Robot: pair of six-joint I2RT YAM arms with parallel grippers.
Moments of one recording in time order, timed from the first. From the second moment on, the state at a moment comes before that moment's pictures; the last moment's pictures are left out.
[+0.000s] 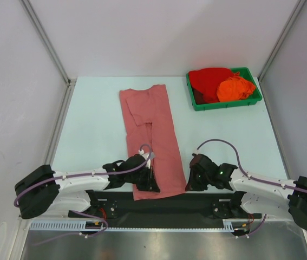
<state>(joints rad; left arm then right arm) -1.04 1.19 0.42 -0.04 0.28 -0.99 0.96 1.04 0.43 -0.44 -0.07 1.02</state>
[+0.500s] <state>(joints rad) -1.09 1.09 0.35 -0.10 0.26 -1.02 0.96 1.02 0.42 -0.45 -0.07 1.02</state>
